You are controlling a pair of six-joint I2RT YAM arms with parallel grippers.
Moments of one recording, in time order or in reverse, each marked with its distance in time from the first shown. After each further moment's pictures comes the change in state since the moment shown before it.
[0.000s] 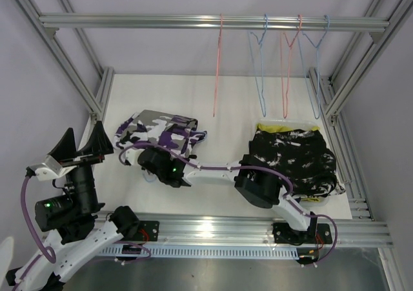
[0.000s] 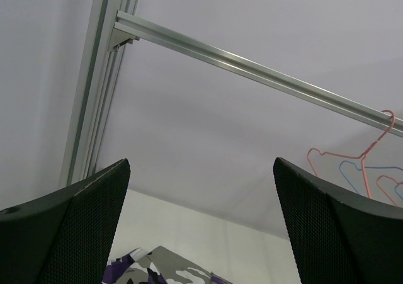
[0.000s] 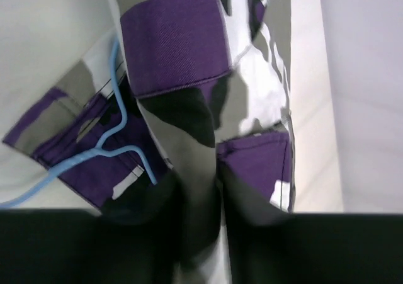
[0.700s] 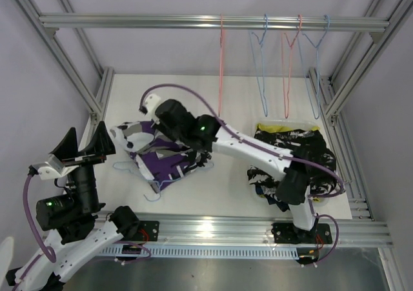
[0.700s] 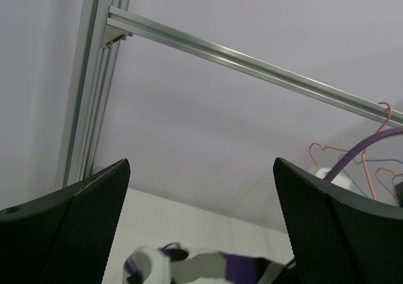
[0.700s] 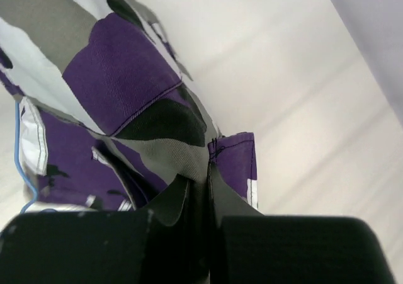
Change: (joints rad) left arm 0.000 0.000 0.000 -0.031 0.018 -0.017; right arm -0.126 -0.243 0.257 -0.502 -0.223 0.395
